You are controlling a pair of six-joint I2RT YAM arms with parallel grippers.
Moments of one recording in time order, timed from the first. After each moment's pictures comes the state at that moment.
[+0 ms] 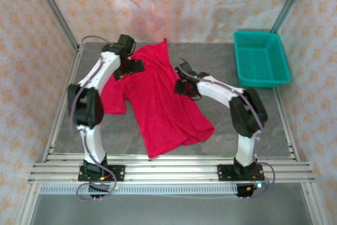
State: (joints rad) left arm -0.16 1.91 1.73 -1.03 -0.02 -0.57; right arm 0.59 1.95 1.44 -0.58 0.08 0.67
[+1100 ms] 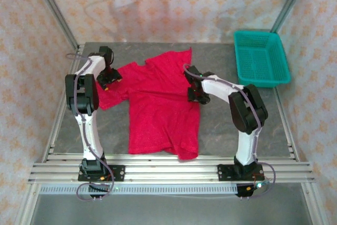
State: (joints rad) left arm 0.09 2.22 1.77 -0.96 -0.04 -0.64; right arm 0.50 1.93 1.34 -0.76 0.12 0.59
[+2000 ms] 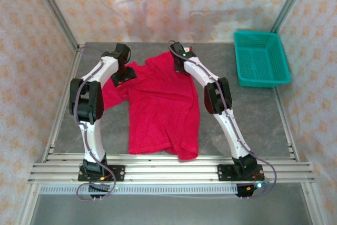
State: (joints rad) left arm -0.09 2.07 1.67 -0.93 -0.06 -0.62; right arm 0.48 2.65 2.44 -0.87 0.37 0.43
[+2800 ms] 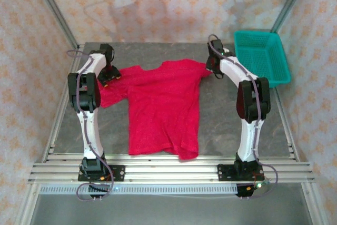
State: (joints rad) left arm 0.11 2.31 1.89 -0.98 -0.09 -0.63; right arm 0.21 2.07 1.64 -0.64 0.24 0.58
